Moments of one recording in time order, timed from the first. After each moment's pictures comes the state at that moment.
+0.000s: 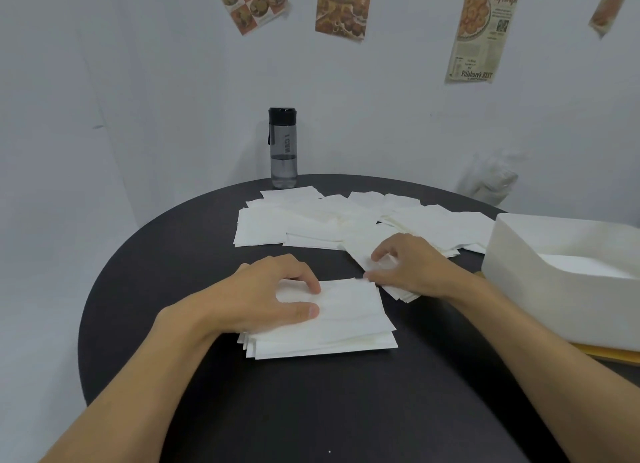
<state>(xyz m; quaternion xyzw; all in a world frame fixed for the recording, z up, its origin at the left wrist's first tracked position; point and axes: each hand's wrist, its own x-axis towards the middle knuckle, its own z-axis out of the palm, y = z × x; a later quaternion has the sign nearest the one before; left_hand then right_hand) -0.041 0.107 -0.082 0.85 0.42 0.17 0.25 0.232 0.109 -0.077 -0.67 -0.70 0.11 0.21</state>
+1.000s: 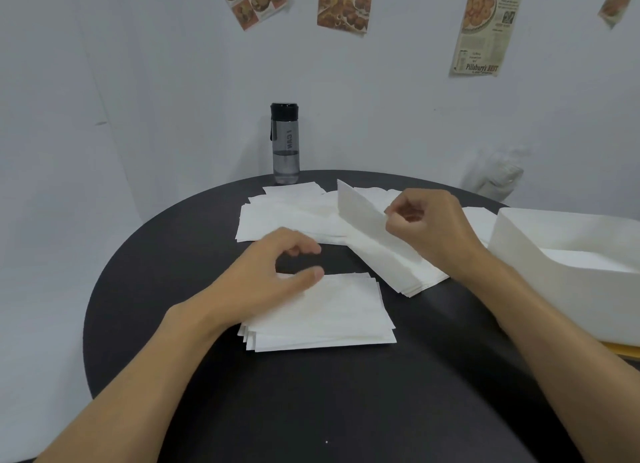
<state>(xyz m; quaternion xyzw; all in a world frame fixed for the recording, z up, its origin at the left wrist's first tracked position) -0.030 0.102 -0.080 0.82 0.41 0.32 0.23 0.225 0.087 -0.038 -0.57 -0.67 0.08 0.46</state>
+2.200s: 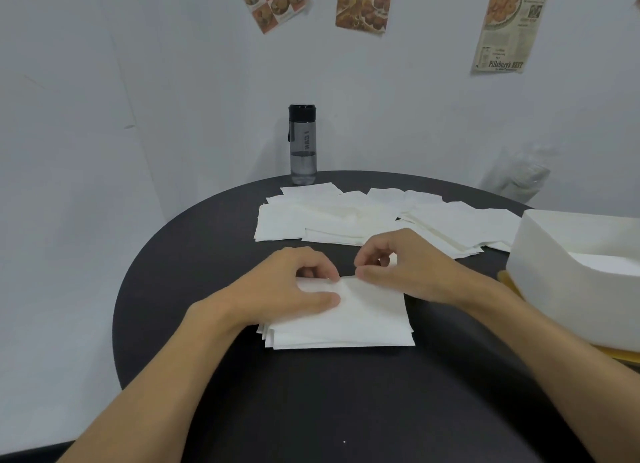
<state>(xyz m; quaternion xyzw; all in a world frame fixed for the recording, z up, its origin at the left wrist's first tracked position) -0.033 0.098 -0.078 0.83 0.43 0.23 0.27 0.197 0.081 -0.060 -0.52 -0.77 0.24 0.29</state>
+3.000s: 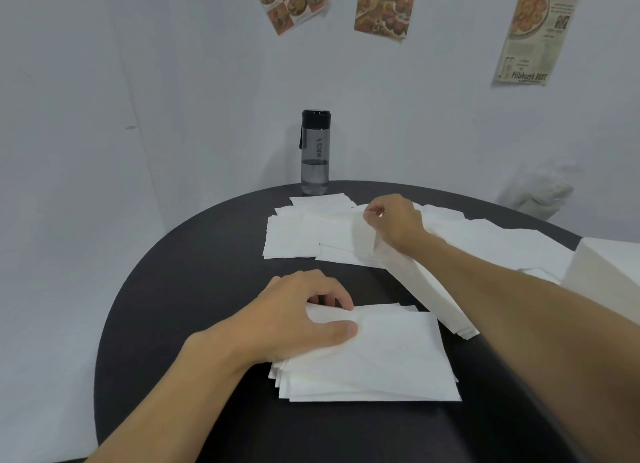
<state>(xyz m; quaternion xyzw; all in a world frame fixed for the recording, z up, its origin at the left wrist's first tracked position) -0.041 0.119 -0.094 0.83 0.43 0.23 0.26 0.182 0.253 -0.071 -0.66 -0.67 0.04 0.33</state>
